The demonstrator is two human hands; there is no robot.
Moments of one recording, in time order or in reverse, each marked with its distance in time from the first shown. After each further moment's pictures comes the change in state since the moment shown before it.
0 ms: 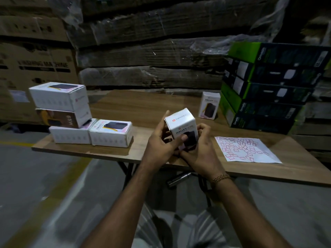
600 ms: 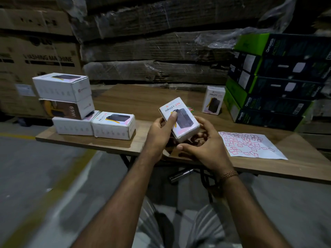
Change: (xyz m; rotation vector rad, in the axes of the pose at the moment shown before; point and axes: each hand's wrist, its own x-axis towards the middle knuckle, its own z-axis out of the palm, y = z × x) left_hand 0.026 -0.014 -0.002 -0.065 0.144 -0.293; right_hand -0.004 -0.001 -0.007 0.316 0.013 -0.020
